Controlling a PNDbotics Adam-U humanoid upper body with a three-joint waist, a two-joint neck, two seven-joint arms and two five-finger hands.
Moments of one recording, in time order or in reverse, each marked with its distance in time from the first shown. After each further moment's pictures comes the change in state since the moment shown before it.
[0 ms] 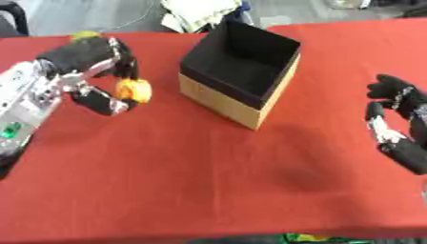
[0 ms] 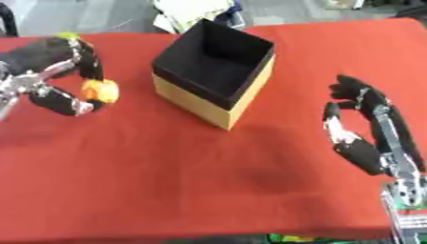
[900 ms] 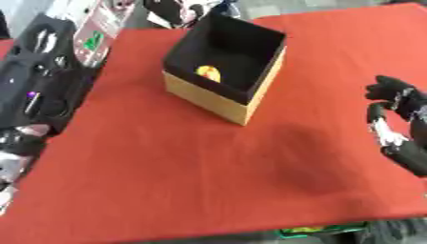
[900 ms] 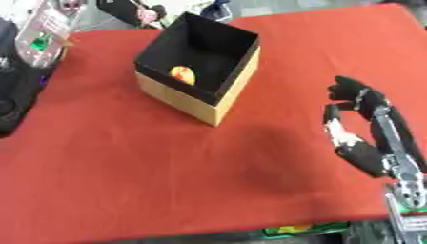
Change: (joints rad) left arm -0.403 -0.350 0.009 0.417 -0.278 0.050 0.006; right arm -0.035 0.000 0.025 0.000 -0.016 -0.012 0.028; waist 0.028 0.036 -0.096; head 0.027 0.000
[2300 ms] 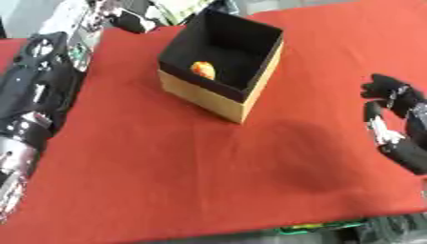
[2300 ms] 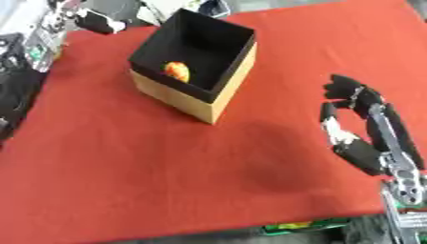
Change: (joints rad) left arm 0.013 0.102 0.227 0.442 0.037 0.040 0.337; right arm 0.018 0.000 -0.011 0.000 -0.005 0.003 -0.001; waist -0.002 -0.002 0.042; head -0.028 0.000
